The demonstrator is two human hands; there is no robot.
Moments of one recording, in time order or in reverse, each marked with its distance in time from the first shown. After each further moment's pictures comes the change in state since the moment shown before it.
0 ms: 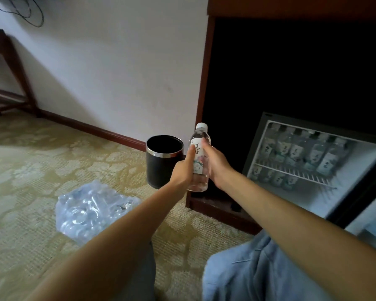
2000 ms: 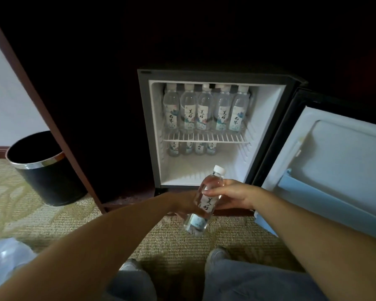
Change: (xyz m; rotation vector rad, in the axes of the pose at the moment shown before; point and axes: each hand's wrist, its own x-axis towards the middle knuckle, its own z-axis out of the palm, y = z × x) left_hand 0.097 -0.164 0.256 0.885 -1.128 -0.293; right_hand 0.036 0.072 -0.373 -0.205 0.077 0.505
